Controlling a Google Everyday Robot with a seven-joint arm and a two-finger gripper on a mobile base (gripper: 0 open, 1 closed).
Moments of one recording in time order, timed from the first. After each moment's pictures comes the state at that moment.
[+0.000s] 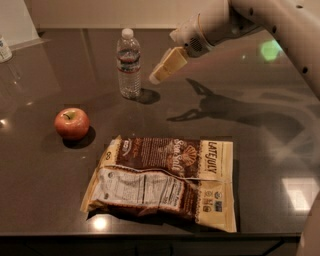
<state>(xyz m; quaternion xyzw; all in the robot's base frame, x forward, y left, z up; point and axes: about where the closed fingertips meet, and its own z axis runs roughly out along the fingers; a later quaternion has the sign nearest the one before) 0.676 -0.019 0.936 -0.55 0.71 0.20 0.39</state>
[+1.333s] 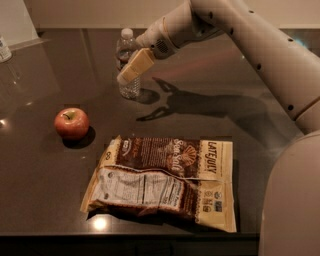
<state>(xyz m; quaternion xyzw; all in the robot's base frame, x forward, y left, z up) 0.679 0.072 0.925 -0.57 0.68 0.27 0.38</state>
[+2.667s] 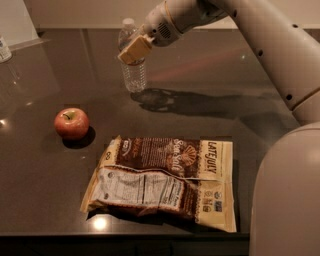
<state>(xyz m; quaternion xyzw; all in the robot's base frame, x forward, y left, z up) 0.671 0.070 0.958 -0.58 0.68 0.28 0.36</state>
